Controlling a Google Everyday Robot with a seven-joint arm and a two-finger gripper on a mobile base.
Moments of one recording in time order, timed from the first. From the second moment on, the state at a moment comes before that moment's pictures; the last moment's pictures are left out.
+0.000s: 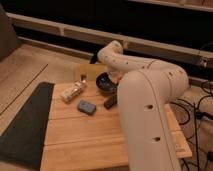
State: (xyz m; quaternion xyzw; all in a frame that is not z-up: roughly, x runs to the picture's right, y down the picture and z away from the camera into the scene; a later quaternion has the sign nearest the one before) arm 0.065 -0.064 0.936 -0.19 0.13 0.28 0.93
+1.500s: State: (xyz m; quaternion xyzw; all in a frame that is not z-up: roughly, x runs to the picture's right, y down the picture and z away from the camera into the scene) arm 0.044 -0.065 0.951 -0.21 0.08 0.25 0.94
